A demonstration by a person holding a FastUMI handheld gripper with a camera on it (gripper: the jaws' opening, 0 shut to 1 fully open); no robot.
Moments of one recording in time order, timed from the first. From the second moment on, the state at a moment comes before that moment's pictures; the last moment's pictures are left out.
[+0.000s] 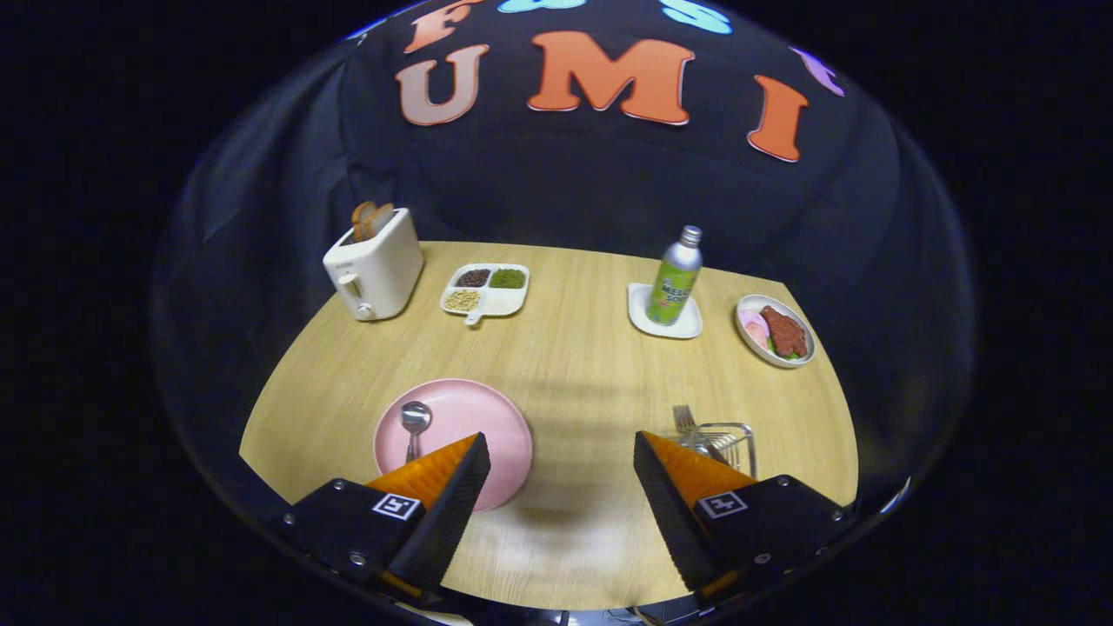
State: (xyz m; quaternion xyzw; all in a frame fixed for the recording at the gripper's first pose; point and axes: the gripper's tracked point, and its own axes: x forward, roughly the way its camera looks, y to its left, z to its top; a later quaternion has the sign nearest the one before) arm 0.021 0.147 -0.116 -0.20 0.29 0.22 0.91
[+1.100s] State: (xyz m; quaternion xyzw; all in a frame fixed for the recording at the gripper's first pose) arm -0.025 0.258 -0.289 -0.23 0.37 0.27 0.86
